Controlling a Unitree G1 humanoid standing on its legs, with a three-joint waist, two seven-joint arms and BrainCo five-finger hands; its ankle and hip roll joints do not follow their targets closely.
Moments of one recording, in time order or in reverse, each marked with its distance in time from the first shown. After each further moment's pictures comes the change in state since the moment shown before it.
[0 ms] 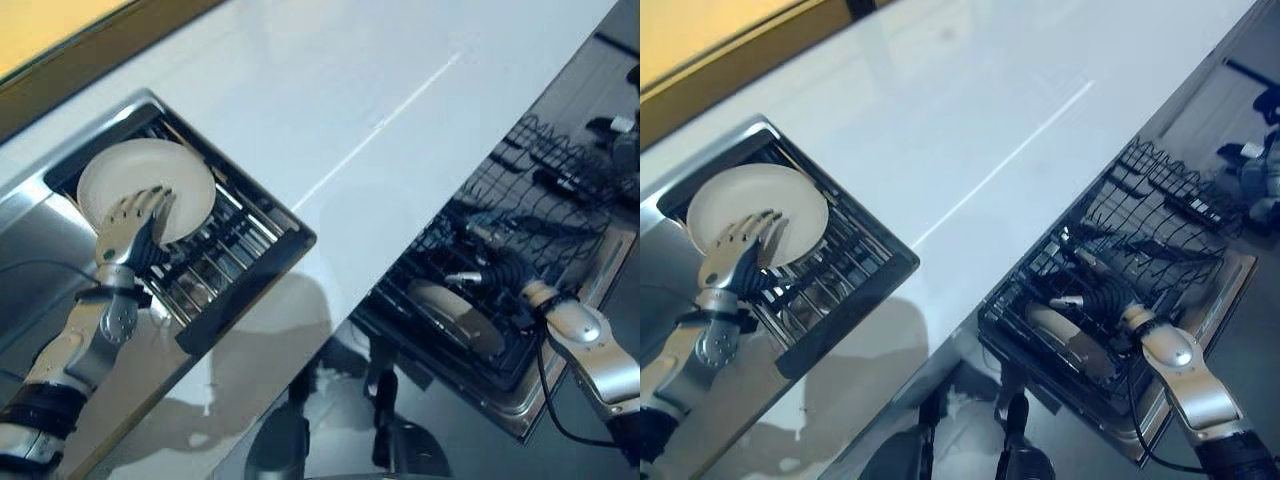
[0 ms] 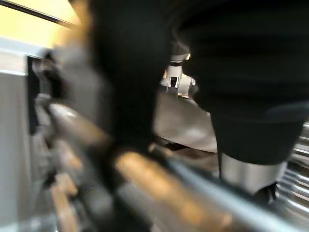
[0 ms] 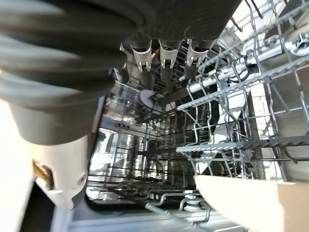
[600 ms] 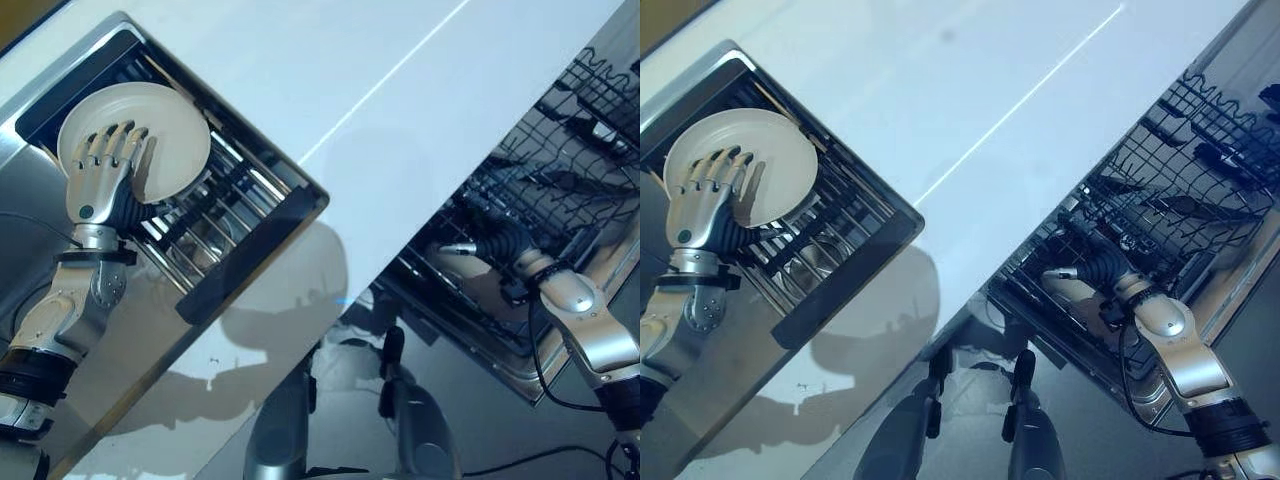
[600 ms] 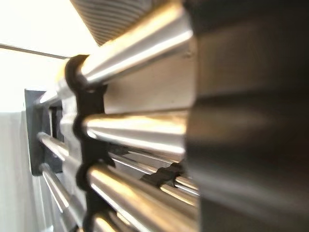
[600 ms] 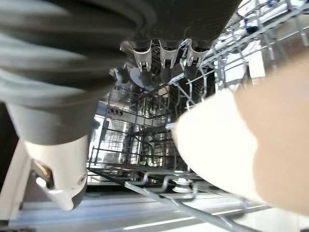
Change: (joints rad) left arm -0.122 0.050 -0.019 -0.016 0.110 0.107 0.127; right arm -0.127 0.000 0.025 0.020 -0.030 0.000 -0.005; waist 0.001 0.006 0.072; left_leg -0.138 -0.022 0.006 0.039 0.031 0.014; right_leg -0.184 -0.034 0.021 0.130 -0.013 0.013
